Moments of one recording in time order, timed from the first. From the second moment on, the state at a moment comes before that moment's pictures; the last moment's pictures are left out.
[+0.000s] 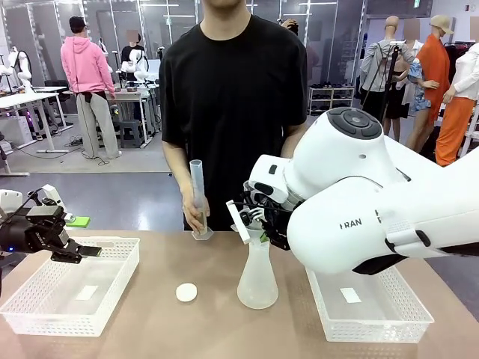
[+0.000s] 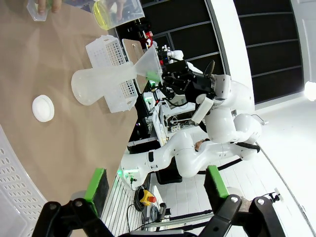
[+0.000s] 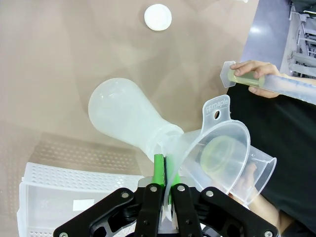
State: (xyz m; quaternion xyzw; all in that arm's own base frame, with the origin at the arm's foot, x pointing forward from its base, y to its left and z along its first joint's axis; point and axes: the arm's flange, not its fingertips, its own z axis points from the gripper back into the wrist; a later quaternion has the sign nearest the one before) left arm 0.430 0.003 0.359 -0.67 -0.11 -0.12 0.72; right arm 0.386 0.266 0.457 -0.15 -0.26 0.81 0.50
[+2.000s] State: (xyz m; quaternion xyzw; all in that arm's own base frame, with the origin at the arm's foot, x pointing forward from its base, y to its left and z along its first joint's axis) left arm 0.430 0.003 0.359 -0.67 -0.11 -0.12 0.72; right arm 0.391 0.262 0.443 -0.14 -0.25 0.81 0.51
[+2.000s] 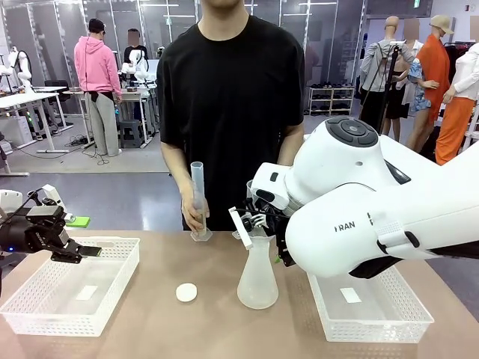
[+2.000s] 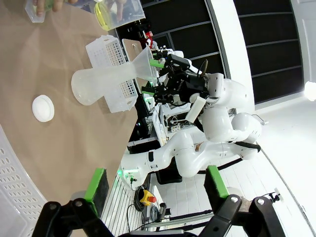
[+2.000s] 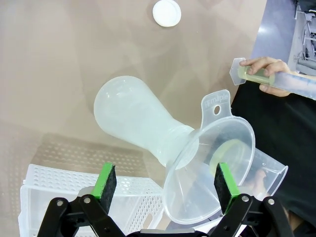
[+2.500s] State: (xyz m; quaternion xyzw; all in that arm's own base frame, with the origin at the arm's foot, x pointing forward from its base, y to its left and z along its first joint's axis) left arm 0.430 0.003 0.359 -0.67 -0.11 -0.12 0.72; right arm 0.391 0.262 0.443 -0.14 -0.25 0.81 0.51
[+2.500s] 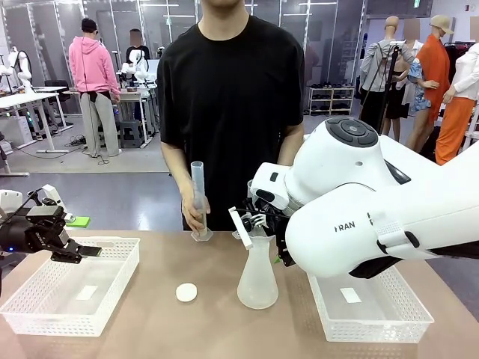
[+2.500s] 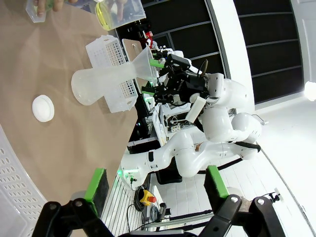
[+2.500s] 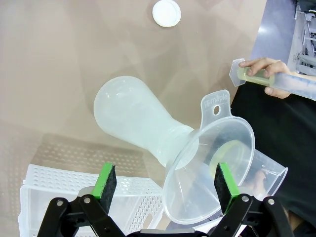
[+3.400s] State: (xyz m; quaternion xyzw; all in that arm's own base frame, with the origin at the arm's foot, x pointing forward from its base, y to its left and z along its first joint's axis) left arm 0.430 0.003 0.359 -0.67 -0.11 -0.12 0.72; right arm 0.376 0.239 0.497 -0.16 -0.28 0.79 0.52
